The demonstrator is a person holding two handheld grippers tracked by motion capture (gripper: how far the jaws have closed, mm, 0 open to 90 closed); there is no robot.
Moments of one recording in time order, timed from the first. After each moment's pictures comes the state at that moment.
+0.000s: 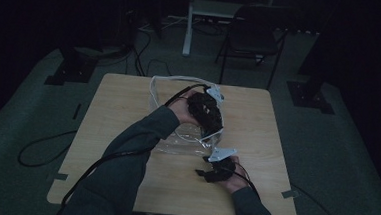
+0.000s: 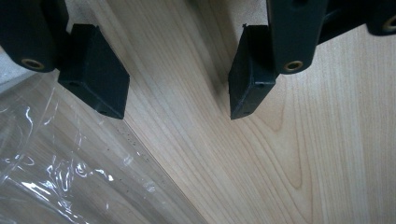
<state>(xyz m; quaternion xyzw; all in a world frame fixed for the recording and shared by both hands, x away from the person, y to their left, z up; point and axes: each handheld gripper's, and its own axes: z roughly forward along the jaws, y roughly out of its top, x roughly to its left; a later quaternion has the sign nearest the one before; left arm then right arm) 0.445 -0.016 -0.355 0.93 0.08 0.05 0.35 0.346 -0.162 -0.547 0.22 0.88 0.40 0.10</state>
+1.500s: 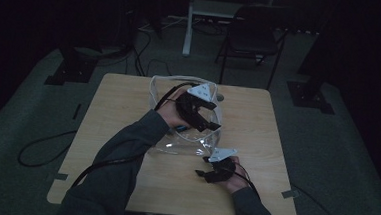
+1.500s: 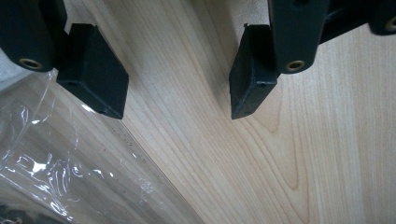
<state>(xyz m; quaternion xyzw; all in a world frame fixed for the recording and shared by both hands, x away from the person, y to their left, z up) 0.412 0.019 -0.328 0.89 0.05 0.06 0.45 0.345 -0.163 -0.548 0.22 0.89 0.40 0.09</state>
